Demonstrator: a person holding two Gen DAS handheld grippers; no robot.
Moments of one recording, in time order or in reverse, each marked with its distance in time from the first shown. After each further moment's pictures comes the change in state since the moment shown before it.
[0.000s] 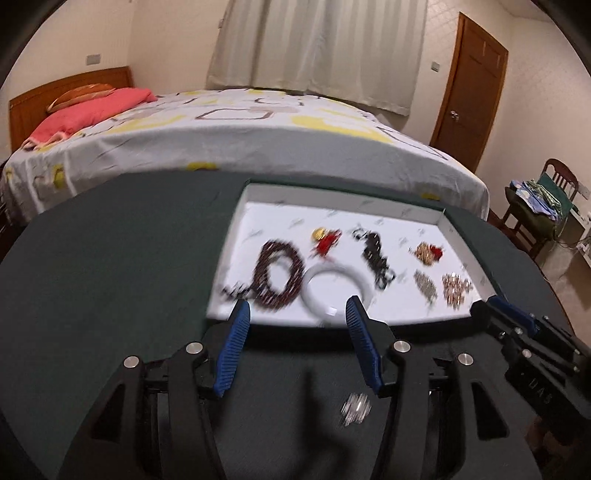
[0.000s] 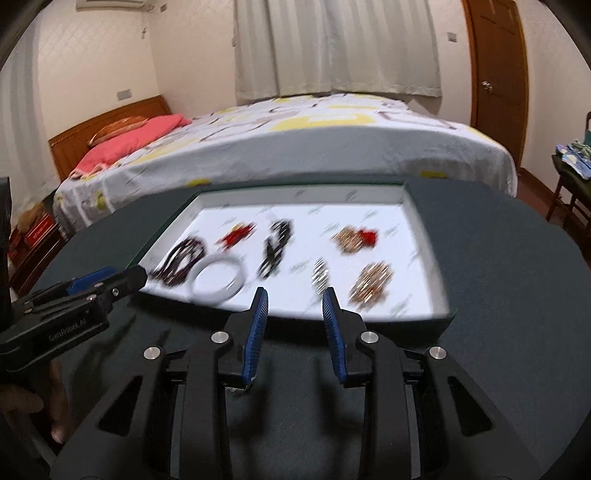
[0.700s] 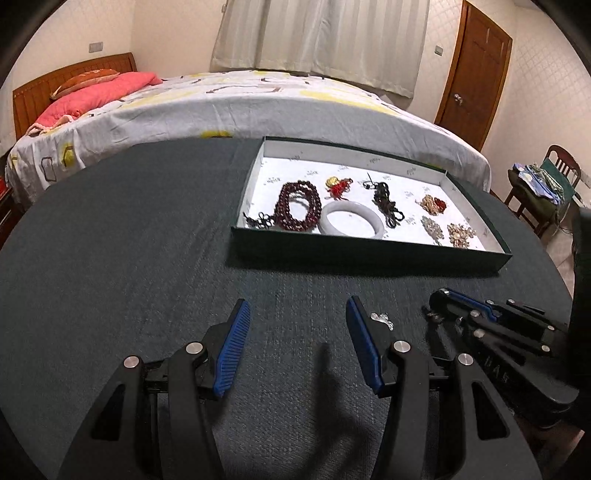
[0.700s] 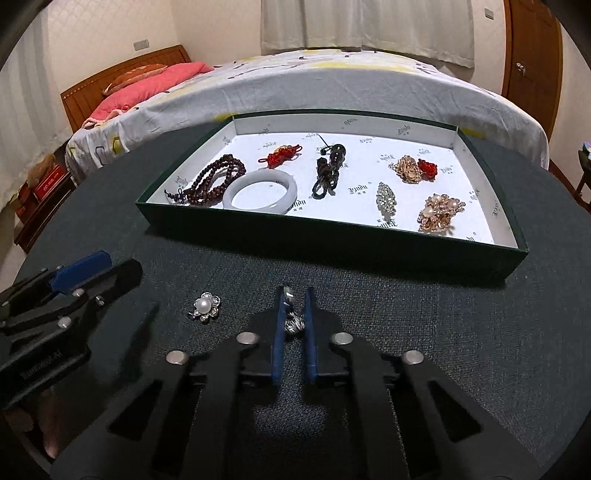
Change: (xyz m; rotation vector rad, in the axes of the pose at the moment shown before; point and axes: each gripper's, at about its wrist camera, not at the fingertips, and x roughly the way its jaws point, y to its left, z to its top) left arm -0.013 0.011 -0.047 0.005 0.071 0.009; right arm 0.026 0.036 -0.034 -0.068 0.186 0.048
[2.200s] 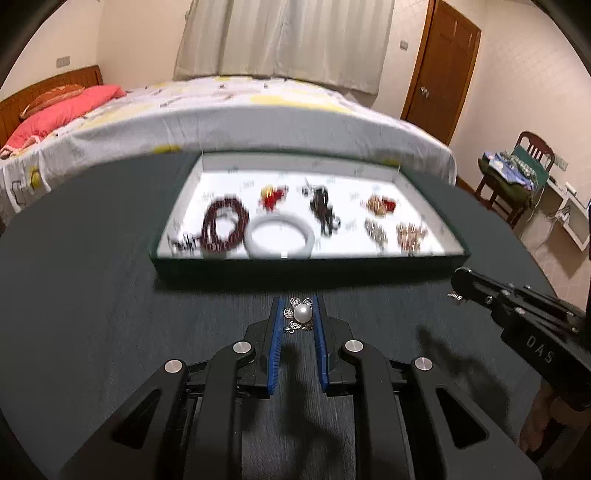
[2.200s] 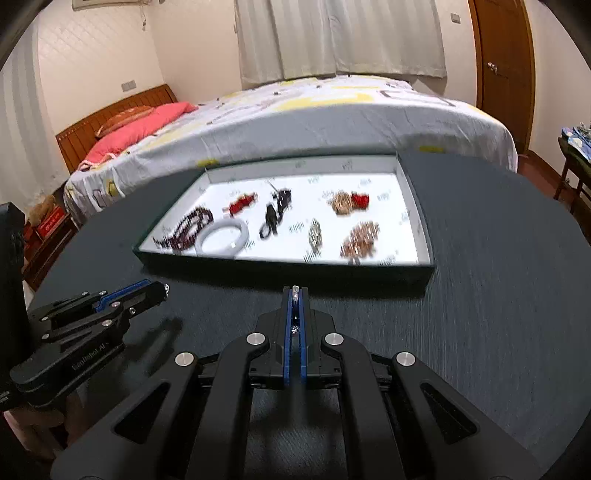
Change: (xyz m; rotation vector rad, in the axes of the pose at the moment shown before) left arm 0.001 -0.046 0.020 0.075 -0.022 -0.104; right arm -0.056 -0.053 0.009 0.085 -0.133 -0.001
